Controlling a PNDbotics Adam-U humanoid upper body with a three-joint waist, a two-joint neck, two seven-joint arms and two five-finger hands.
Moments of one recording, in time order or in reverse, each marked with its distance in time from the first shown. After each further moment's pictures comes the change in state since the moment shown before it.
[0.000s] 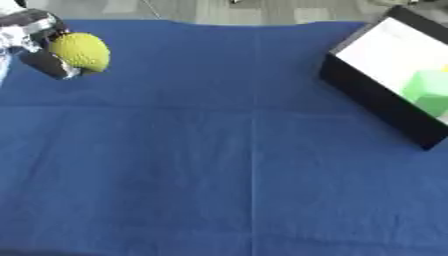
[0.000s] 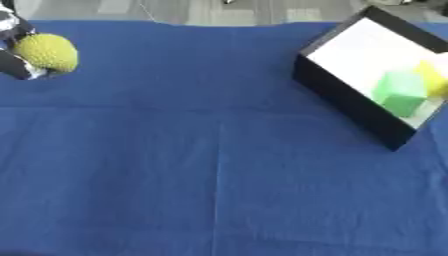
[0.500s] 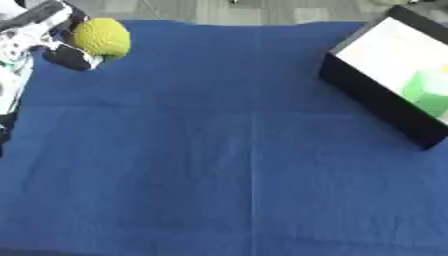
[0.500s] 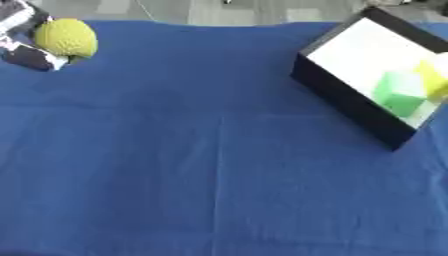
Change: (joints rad) left arm 0.034 -0.097 -0.018 -0.057 0.126 0.028 0.173; right arm -0.101 0.011 0.063 -0.084 0.008 -0.012 -0.009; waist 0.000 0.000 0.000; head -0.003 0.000
